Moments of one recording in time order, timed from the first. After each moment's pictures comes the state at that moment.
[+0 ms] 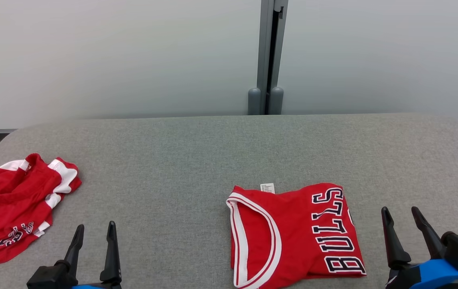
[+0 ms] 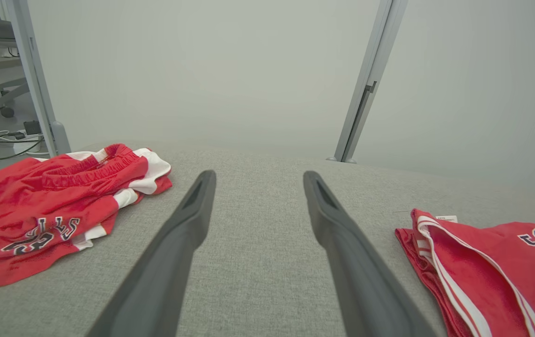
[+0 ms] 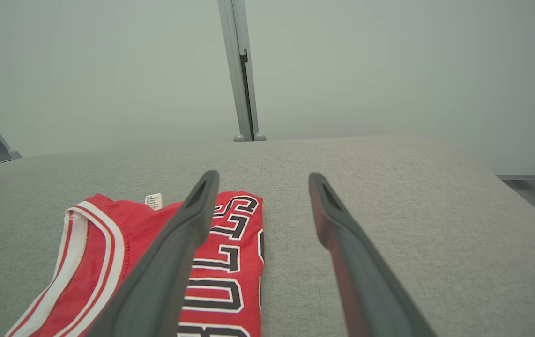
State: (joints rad) left arm 0.09 0.29 -0.25 0.15 -0.48 0.10 -0.25; right arm 0.07 -0.05 -0.11 0.05 0.16 0.13 -0.03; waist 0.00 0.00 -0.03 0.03
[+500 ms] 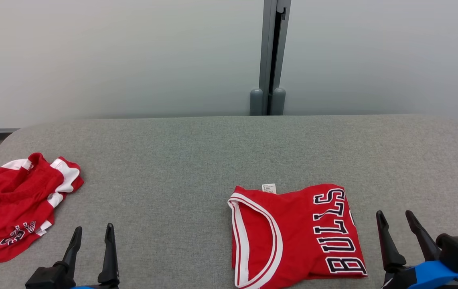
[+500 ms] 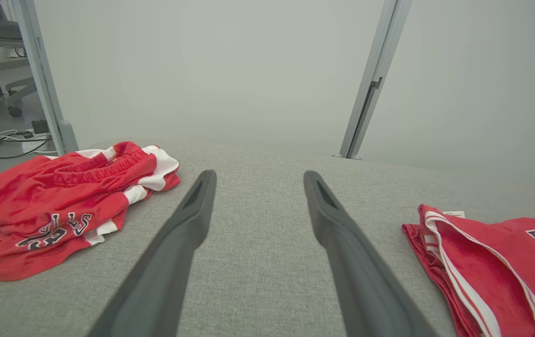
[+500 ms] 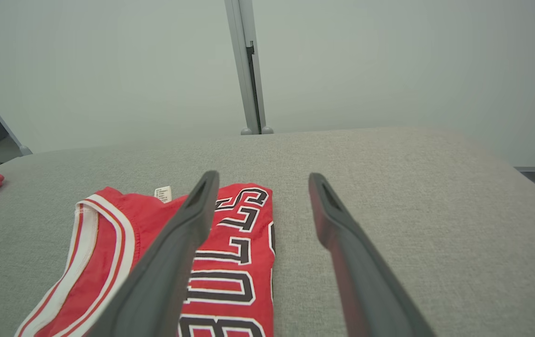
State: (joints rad) left arm 0.10 0.30 -0.26 0.14 -0.48 0.11 -0.24; right arm 0.07 -0.05 -0.09 0.08 0.18 0.13 -0.03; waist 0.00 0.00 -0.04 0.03
